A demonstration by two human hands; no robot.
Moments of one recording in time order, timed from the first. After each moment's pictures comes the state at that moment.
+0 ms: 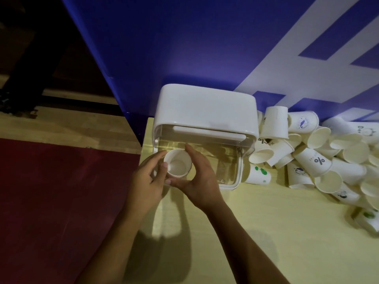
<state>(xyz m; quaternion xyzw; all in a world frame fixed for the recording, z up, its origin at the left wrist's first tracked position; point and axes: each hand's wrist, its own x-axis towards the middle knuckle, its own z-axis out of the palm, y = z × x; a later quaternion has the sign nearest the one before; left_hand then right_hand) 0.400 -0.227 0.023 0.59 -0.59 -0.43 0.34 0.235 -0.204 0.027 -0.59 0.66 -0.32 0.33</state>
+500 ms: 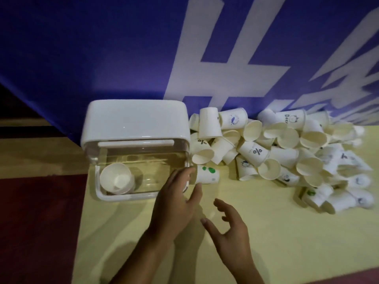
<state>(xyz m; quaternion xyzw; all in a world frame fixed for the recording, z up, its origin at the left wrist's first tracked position) 0.221 -0.167 0.068 0.49 -0.73 -0.41 0.26 0.089 -0.037 0.022 -0.38 0.79 -0.37 0.30</state>
